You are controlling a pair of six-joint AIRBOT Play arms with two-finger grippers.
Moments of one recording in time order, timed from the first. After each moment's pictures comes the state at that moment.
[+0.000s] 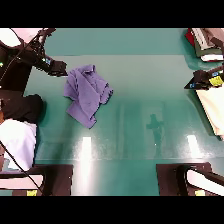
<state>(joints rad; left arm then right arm) -0.08 -1.48 1.67 1.20 -1.37 -1.35 -0.21 -1.22 1.43 -1.13 1.60 1.43</state>
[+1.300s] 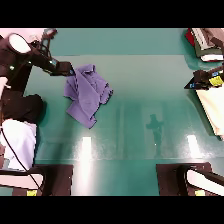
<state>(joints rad) -0.09 -1.55 1.60 1.17 -1.20 -1.41 -0.21 -1.22 1.43 -1.13 1.60 1.43</state>
